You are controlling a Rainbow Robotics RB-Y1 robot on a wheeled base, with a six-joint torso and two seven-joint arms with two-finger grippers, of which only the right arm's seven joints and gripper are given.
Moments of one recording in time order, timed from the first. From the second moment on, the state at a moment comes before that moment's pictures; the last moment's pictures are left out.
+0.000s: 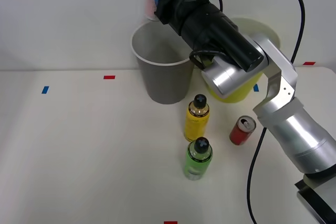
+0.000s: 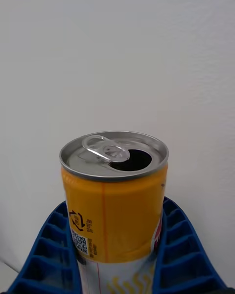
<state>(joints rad) -0.74 -0.31 0.41 -1.58 -0.12 0.20 0.94</state>
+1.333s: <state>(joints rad) -0.74 -0.36 0.41 -1.60 -0.15 0.17 0.91</state>
